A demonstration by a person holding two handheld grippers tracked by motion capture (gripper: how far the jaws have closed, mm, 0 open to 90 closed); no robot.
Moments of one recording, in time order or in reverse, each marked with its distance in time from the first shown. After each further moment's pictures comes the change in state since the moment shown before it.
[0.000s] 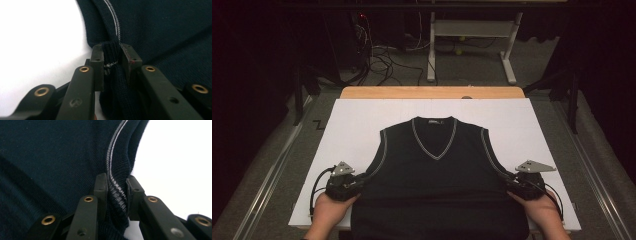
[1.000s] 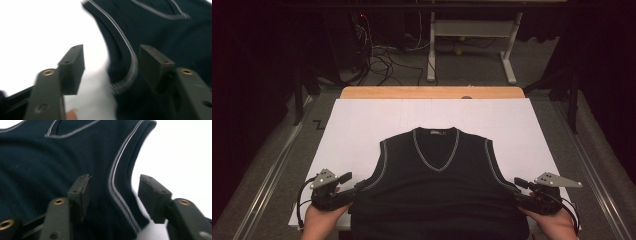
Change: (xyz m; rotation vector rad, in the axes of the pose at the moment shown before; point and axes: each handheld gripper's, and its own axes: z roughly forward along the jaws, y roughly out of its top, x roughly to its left) left arm 0.000 -0.012 -0.035 -0.222 0.033 -0.089; right arm -0.002 -0.022 -0.038 -0.126 0.103 0.097
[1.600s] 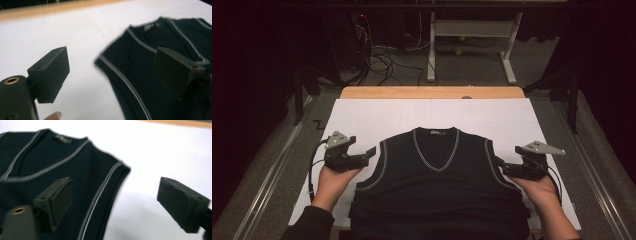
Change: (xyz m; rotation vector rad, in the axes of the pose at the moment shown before) left arm 0.011 0.090 0.042 -0.094 0.046 0.143; right arm -0.019 0.068 0.050 -0.056 -0.145 -0.024
